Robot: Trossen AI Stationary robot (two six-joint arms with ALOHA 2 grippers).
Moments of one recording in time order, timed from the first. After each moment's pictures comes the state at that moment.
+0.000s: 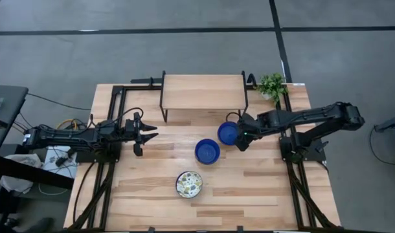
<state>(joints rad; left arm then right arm) 0.03 0.24 0.07 0.33 -0.10 0.02 0.01 1.28 0.95 -0.98 0.19 0.77</state>
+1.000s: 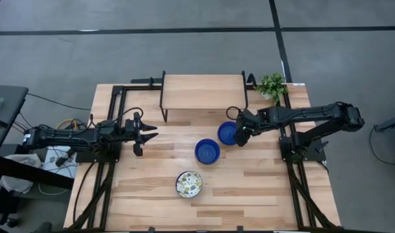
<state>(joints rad) 0.03 0.24 0.07 0.34 -0.10 0.02 -0.06 1.28 0.95 -0.94 0.18 0.73</state>
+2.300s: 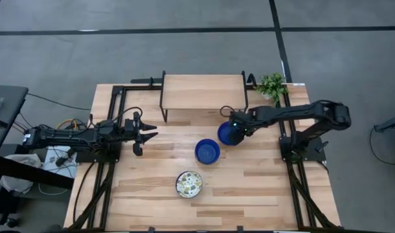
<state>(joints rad) 0.03 0.24 0.07 0.36 -0.10 0.02 -0.17 1.46 0.89 -0.82 0.05 0.72</state>
